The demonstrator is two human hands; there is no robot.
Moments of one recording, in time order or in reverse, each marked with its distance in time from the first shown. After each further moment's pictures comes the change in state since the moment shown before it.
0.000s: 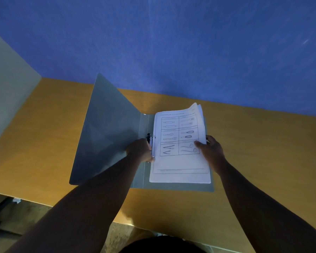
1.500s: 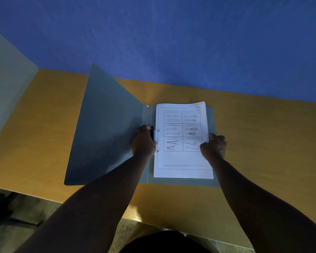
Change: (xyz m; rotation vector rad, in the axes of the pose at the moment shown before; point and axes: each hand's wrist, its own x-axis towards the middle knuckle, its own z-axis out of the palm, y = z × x) left_hand 0.020 -0.002 0.032 -0.423 0.440 -0.017; right_hand 0.022 0.031 0.036 -0.607 0.232 0.002
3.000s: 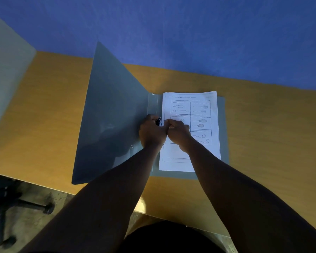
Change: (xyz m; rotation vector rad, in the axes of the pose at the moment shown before) left_hand 0.005 0.016 0.016 -0.254 0.254 -0.166; right_hand -0.022 -0.089 0.080 0.161 -0.479 -0.297
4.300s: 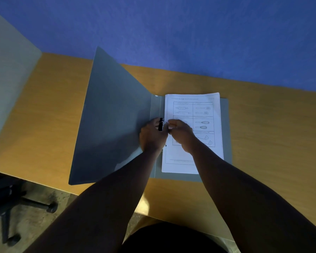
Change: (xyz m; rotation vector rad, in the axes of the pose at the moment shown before) left_hand -0.001 -0.011 -0.009 -0.034 -0.062 0.058; right_hand 0.004 -0.003 -0.006 0.223 -0.060 0.098
